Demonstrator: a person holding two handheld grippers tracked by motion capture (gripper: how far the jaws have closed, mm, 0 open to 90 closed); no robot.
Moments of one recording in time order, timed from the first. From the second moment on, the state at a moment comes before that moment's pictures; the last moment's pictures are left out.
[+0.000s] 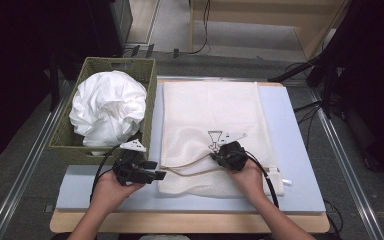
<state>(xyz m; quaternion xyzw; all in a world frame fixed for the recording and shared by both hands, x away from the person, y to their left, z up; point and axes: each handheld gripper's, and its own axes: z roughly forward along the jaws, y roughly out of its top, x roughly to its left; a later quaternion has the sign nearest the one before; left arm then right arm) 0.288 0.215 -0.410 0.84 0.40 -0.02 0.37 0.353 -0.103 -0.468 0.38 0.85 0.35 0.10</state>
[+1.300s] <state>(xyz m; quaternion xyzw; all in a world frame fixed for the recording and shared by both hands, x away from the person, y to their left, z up) 0.283 0.217 -0.383 0.85 0.40 -0.04 0.36 0.351 -0.130 -0.405 0.38 0.82 0.42 0.09</state>
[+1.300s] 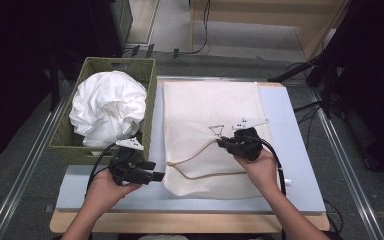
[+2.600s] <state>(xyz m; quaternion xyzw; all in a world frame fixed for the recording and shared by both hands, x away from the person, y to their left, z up) 0.352 0.274 -0.293 0.84 0.42 0.02 0.34 0.351 -0.131 -0.408 0.37 0.83 0.42 0.06</state>
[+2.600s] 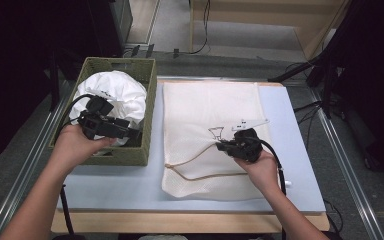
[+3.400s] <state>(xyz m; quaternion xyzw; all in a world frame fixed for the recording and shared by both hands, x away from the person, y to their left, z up) 0.409 0.325 -0.269 0.82 0.47 0.07 0.31 0.352 -0.131 -0.410 0.37 0.83 0.42 0.05</state>
